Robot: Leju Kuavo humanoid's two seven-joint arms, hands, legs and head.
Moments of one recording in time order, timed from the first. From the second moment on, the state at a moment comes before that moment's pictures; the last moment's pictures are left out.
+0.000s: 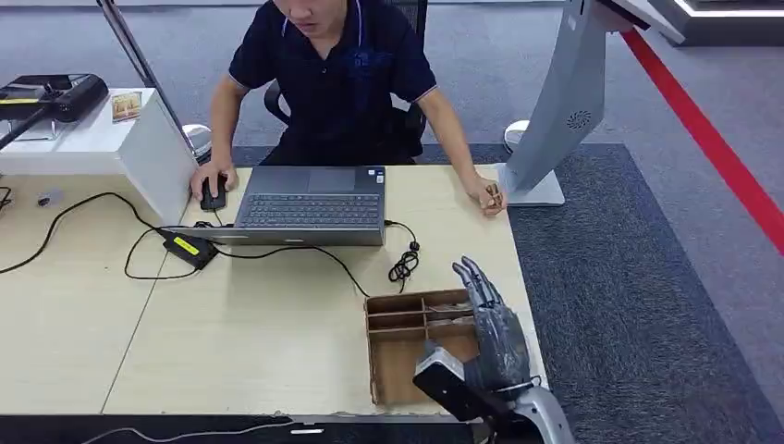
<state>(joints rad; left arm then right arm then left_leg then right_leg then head) -0.12 0.24 -0.96 -0.29 1.05 -0.14 0.28 -0.11 -0.29 0.80 -1.65 0.75 -0.52 0.20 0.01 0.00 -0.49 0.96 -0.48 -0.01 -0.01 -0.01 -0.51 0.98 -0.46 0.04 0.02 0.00</state>
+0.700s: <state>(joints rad) -0.12 0.24 -0.96 -0.29 1.05 -0.14 0.28 -0.13 -0.24 0.85 -1.52 0.73 -0.59 0.19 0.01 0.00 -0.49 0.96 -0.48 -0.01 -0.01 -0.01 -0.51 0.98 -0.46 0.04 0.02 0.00</state>
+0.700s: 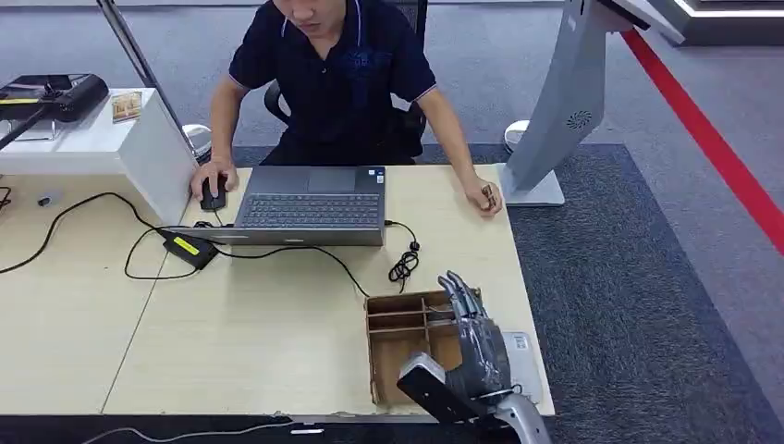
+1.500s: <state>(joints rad) -0.12 0.24 -0.96 -0.29 1.05 -0.14 0.28 -0.14 -0.24 0.84 -1.43 0.77 -0.66 0.21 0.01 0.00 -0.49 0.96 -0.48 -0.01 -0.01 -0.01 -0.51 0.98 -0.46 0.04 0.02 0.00</state>
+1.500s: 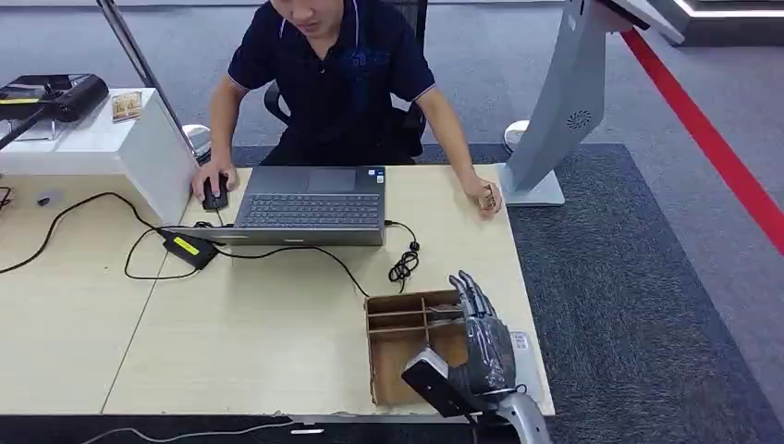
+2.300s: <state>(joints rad) -0.12 0.25 -0.97 -0.29 1.04 -0.14 0.28 -0.15 -0.24 0.75 -1.35 0.77 -0.69 0.21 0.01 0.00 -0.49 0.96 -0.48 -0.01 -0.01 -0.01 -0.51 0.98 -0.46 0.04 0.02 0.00</state>
